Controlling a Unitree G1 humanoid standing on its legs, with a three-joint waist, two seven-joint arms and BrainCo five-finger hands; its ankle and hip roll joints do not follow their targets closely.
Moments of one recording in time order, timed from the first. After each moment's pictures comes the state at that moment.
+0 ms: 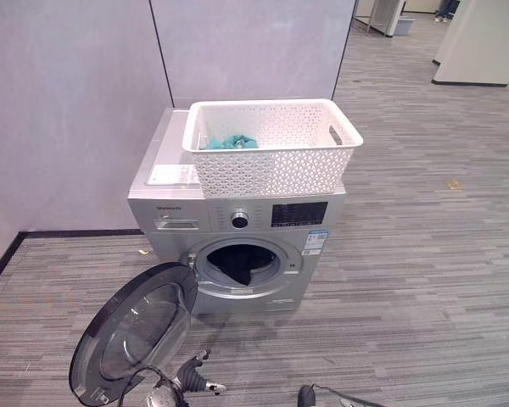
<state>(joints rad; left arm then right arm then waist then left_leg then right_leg) 0.12 0.35 -0.43 0.68 0.12 -0.05 -0.05 0.20 -0.19 0.10 1.07 0.42 -0.06 -0.04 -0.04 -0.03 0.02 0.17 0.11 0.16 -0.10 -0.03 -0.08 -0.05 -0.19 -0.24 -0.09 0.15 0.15</state>
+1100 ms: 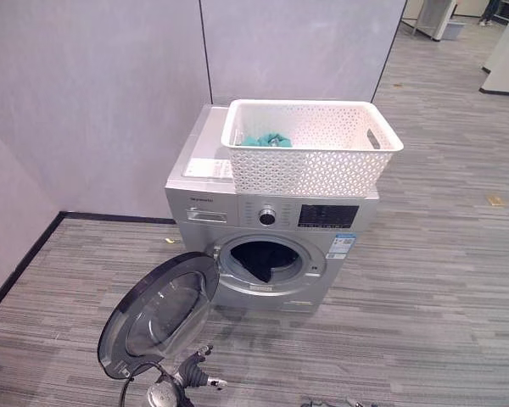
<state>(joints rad) 0.12 0.35 -0.43 0.66 0.12 -0.04 -0.07 0.09 -0.23 0.10 1.26 0.38 -0.05 -0.04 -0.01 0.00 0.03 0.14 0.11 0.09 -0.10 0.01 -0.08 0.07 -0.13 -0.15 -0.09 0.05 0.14</state>
